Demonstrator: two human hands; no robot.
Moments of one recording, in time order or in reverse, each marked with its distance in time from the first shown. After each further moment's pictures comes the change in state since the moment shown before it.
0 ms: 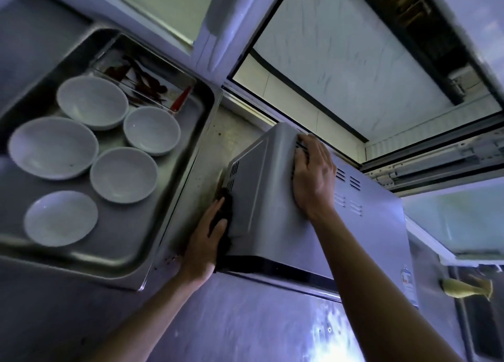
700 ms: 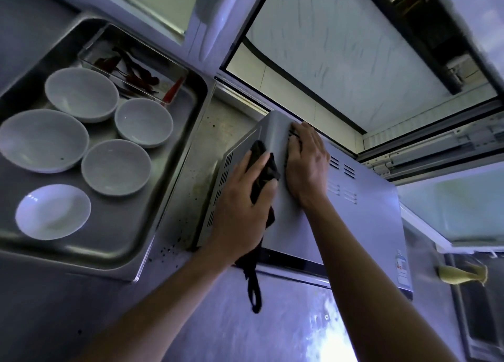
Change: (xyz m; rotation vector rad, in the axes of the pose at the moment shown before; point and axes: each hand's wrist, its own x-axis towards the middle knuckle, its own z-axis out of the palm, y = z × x) left_hand -0.002 0.131 0.055 0.324 0.015 0.278; right_hand 0.001 0.002 0.000 -0.009 0.006 0.008
